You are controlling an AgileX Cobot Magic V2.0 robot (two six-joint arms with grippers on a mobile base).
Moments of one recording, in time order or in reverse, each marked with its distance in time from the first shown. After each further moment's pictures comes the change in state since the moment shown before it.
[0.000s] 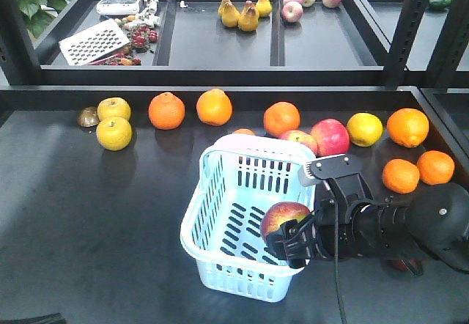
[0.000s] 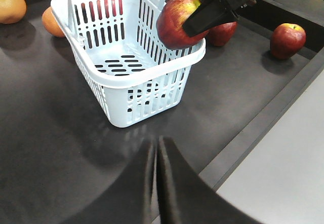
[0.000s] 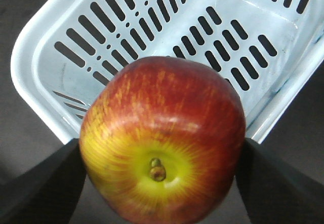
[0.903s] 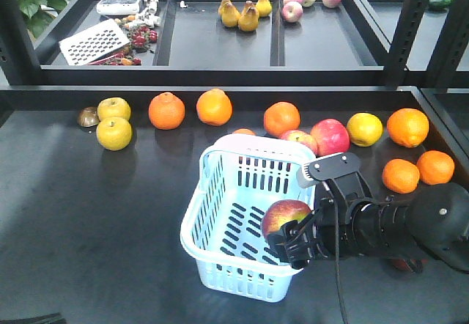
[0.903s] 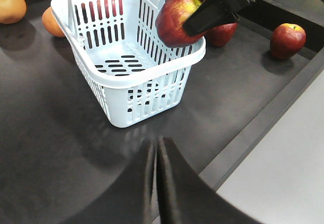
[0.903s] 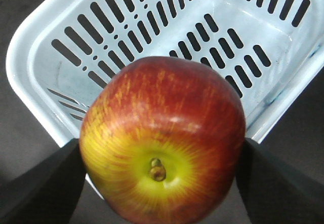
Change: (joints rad) left arm 0.000 0.000 0.000 0.000 0.000 0.000; right arm 0.000 0.000 0.000 -0.001 -0.015 -0.061
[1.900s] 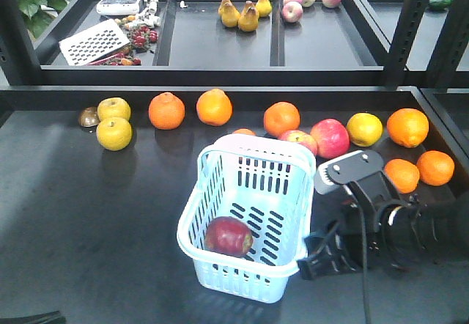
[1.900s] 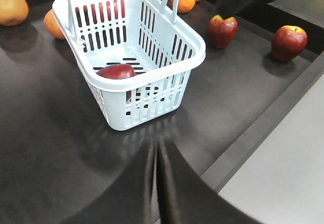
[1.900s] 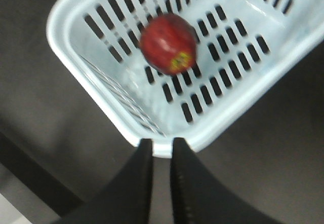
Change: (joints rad) left arm 0.000 0.000 0.000 0.000 -0.008 0.000; right arm 0.000 -0.188 0.000 -0.427 0.195 0.396
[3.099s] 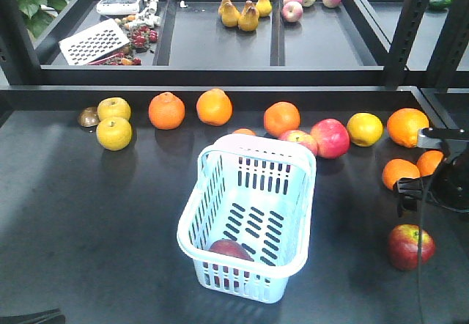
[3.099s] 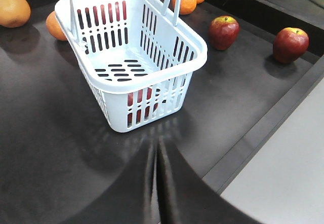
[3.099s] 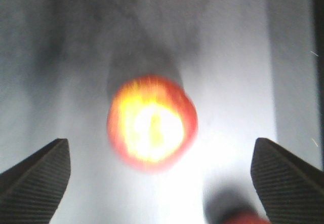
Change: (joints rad) left arm 0.000 0.000 0.000 0.000 -0.009 0.000; right arm -0.543 0.542 -0.432 -0.490 0.229 0.433
